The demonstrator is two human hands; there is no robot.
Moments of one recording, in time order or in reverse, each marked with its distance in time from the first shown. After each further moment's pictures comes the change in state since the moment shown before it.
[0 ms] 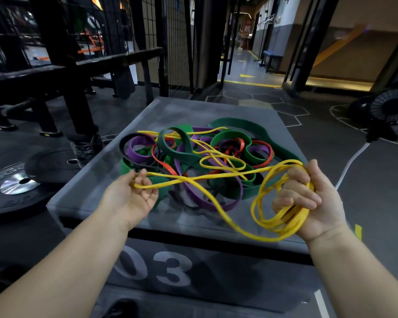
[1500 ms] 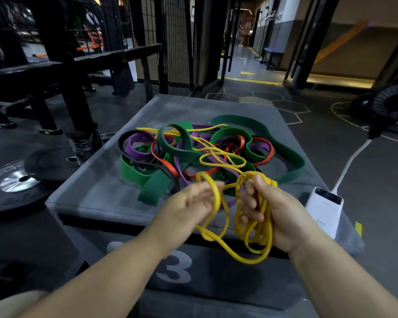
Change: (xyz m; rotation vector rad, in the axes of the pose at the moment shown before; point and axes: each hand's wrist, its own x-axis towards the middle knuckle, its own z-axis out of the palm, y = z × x) left_hand -0.050 -0.065 0.009 1.028 -0.703 0.401; right_hand 0.017 0.051 0.036 -0.597 0.458 0.000
